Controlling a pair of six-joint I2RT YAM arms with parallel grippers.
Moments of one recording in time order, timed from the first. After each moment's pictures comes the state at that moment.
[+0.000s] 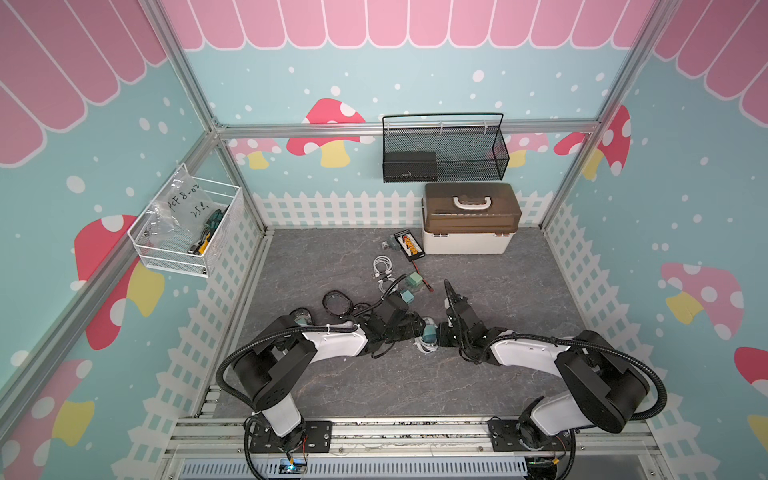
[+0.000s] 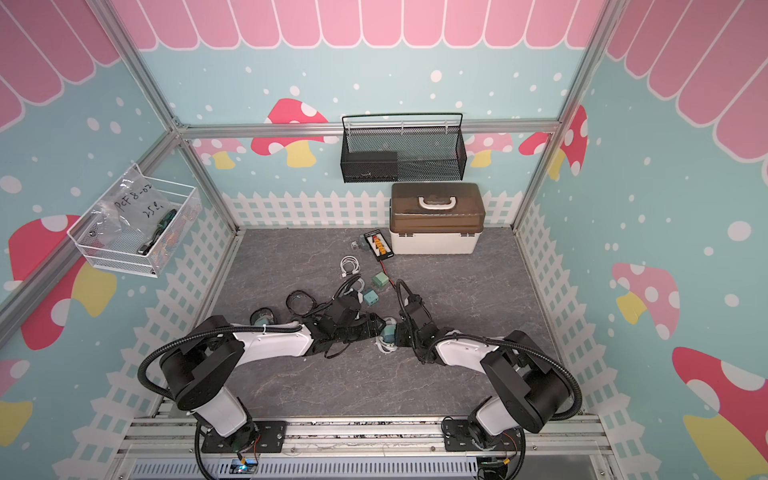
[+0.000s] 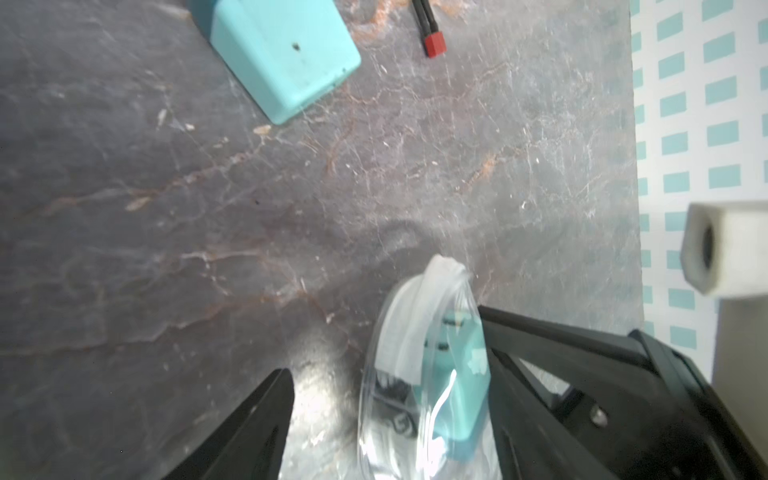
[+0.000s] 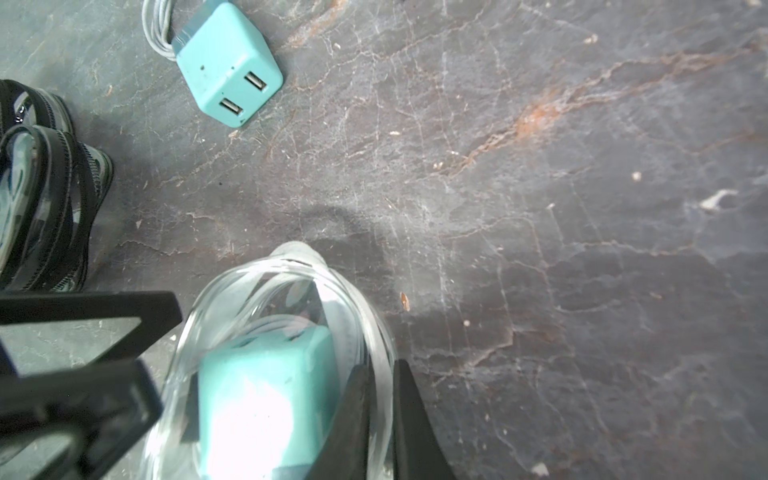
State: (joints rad) left arm -0.80 1.72 0.82 0.13 0.10 -0.95; right arm 0.65 1.49 0.56 0.07 0.03 0.62
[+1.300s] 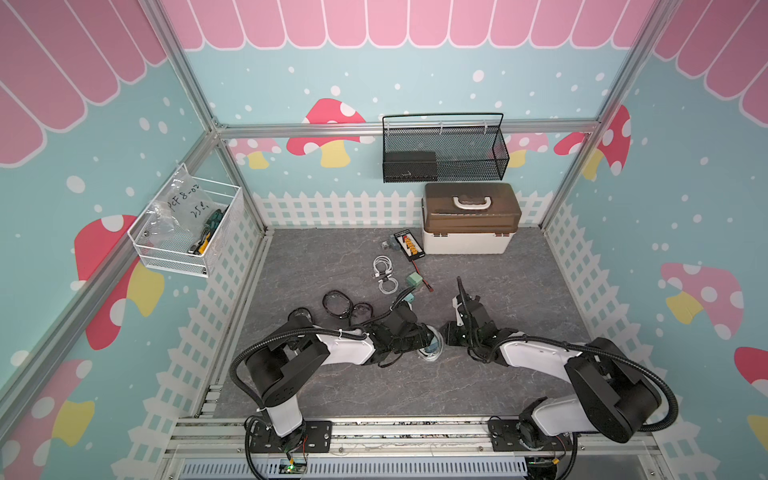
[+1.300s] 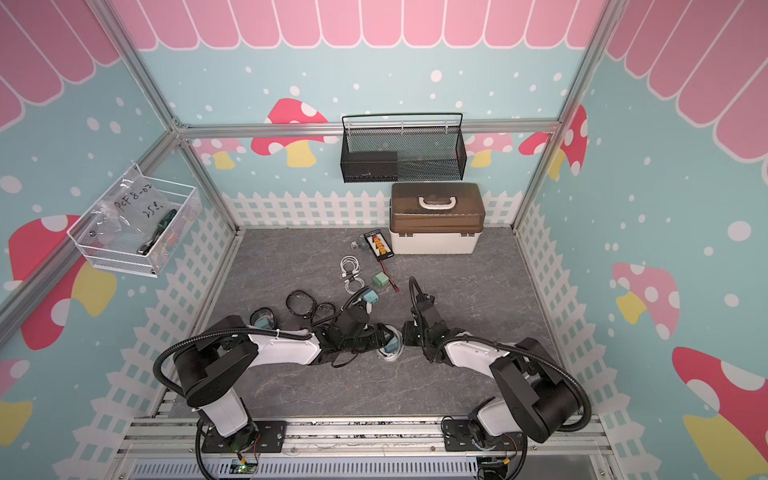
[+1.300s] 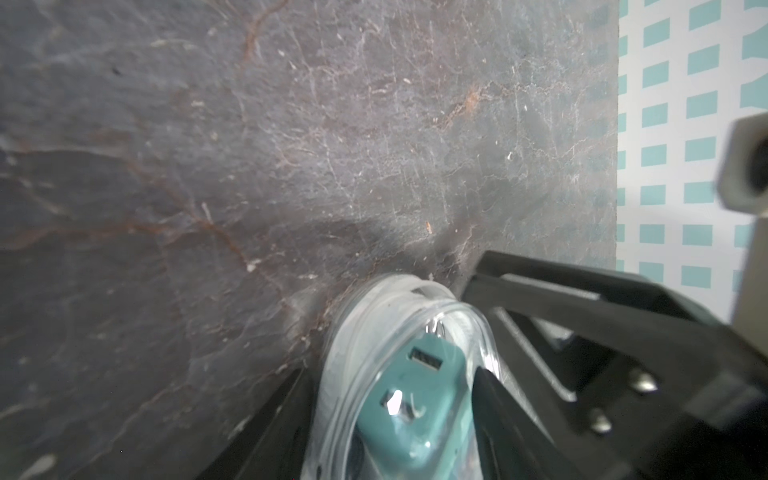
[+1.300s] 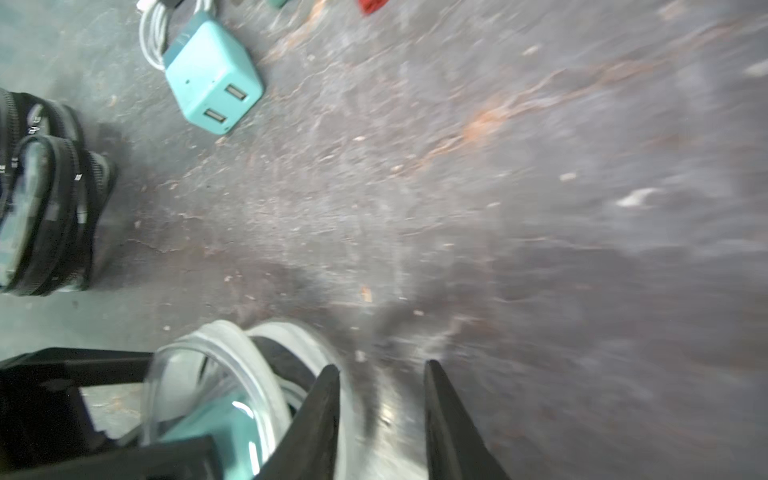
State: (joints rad) left arm -0.89 1.76 0.80 0.22 0.09 -1.05; right arm 0.55 1.38 0.52 0.00 -0.03 0.58
